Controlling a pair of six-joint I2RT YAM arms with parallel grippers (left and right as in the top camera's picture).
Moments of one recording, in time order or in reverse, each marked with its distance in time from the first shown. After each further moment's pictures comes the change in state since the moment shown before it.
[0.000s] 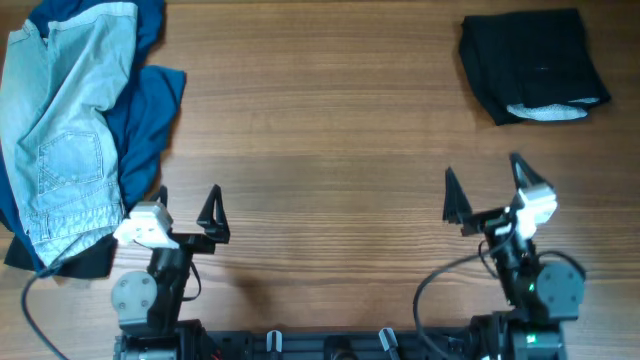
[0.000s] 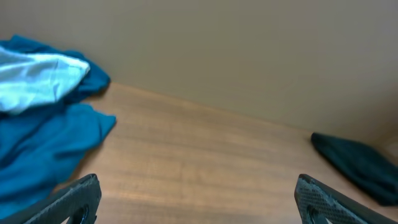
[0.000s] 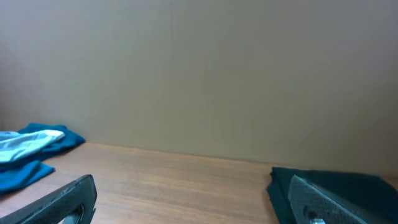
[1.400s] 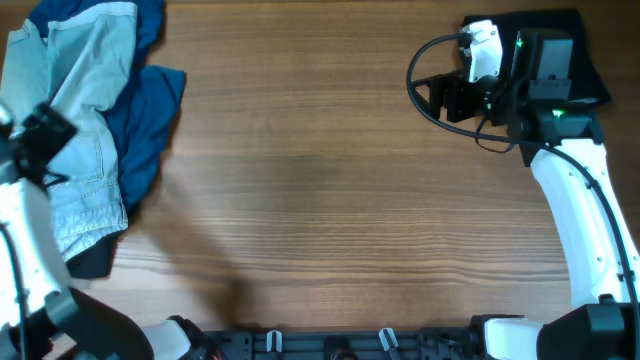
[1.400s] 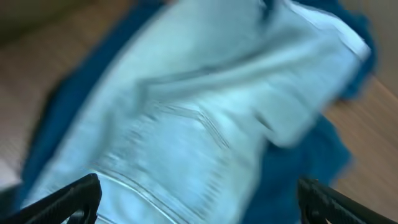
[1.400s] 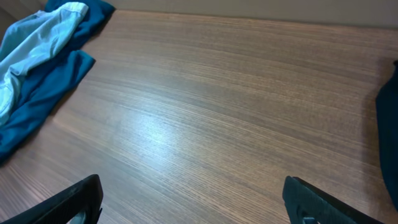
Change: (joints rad) left arm 0.576 1.397 1.023 -0.352 -0.175 0.086; right arm 0.000 1.154 1.031 -0.779 -0.261 -0.125
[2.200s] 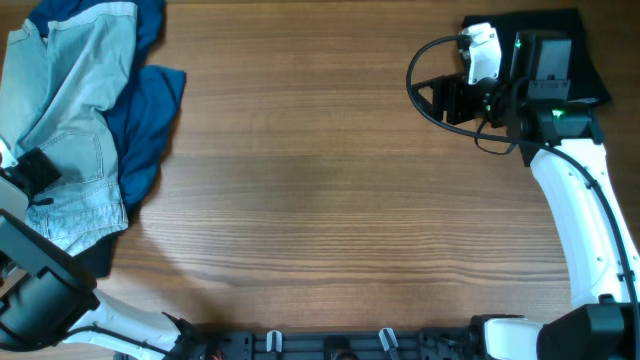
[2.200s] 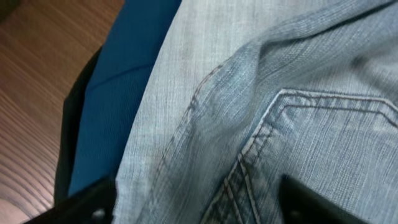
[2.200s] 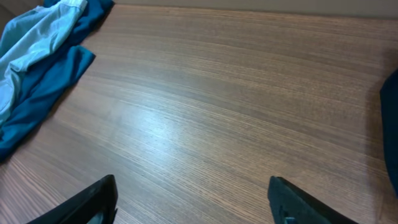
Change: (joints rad) left arm 0.155 0.380 0.002 0.210 -0.008 0.350; right arm 0.002 0.000 0.000 -0.019 0.000 0.000
